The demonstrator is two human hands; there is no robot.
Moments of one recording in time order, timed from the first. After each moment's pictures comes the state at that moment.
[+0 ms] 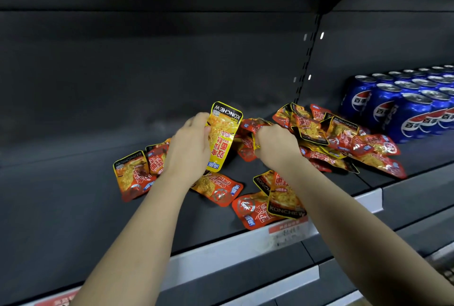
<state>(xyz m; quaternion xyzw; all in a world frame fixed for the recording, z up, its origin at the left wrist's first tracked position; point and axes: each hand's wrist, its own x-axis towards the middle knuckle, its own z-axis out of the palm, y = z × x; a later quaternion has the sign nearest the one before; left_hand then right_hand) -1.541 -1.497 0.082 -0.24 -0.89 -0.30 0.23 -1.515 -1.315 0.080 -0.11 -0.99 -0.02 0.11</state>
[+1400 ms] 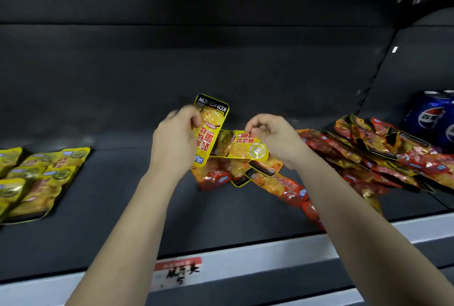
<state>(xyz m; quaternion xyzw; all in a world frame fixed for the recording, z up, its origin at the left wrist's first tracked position) -1.547 -1.645 0.111 -0.13 -0.88 -0.33 0.30 -1.548 -1.430 0.099 0.05 -0.87 0.48 0.12</state>
